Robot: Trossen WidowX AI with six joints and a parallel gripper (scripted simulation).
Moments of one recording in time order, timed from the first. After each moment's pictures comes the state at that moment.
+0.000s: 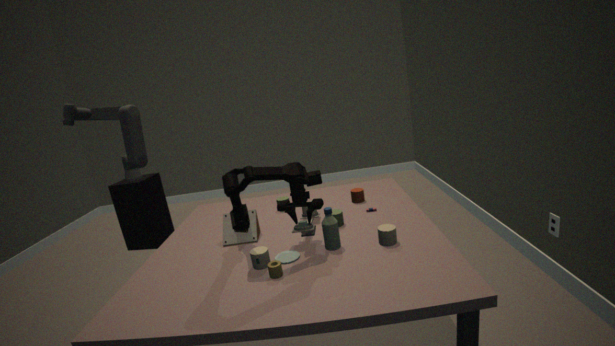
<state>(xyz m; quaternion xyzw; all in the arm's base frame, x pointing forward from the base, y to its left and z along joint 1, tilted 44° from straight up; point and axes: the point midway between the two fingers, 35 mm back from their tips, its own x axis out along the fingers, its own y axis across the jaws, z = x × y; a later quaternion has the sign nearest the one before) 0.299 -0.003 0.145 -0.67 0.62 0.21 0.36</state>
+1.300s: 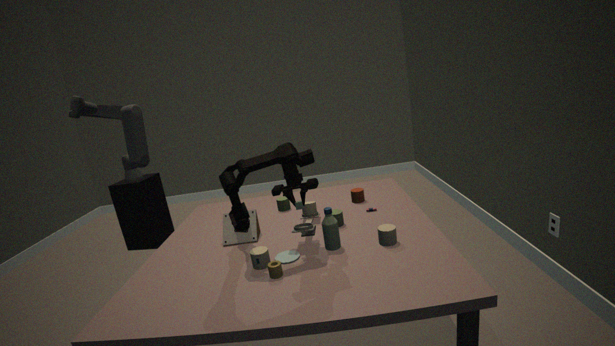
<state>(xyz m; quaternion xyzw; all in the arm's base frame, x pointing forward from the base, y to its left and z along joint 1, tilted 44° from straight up) 0.284 0.049 0.202 -0.71 0.57 0.24 0.34</state>
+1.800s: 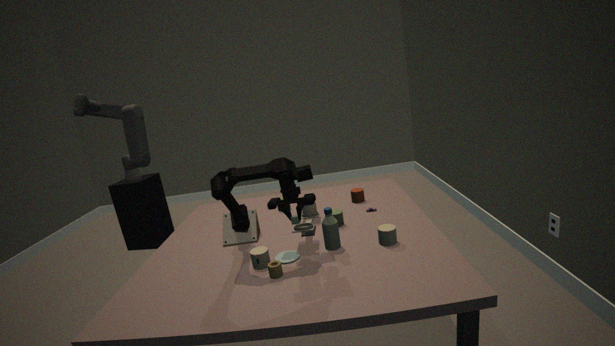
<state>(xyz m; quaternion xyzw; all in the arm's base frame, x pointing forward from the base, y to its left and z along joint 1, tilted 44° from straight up) 0.275 -0.019 0.207 -0.69 0.59 0.23 0.36</state>
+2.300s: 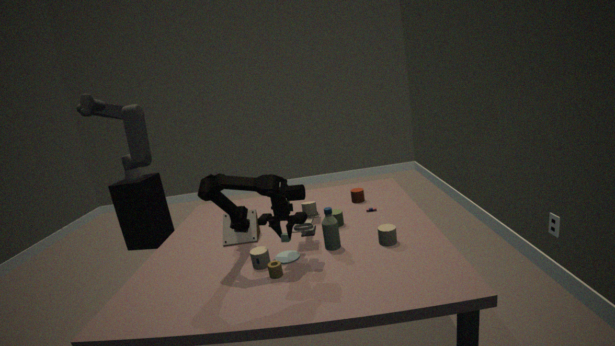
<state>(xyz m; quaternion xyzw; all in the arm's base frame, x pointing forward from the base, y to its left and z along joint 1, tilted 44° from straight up) 0.244 -0.094 0.207 -0.67 0.62 0.21 0.36</state>
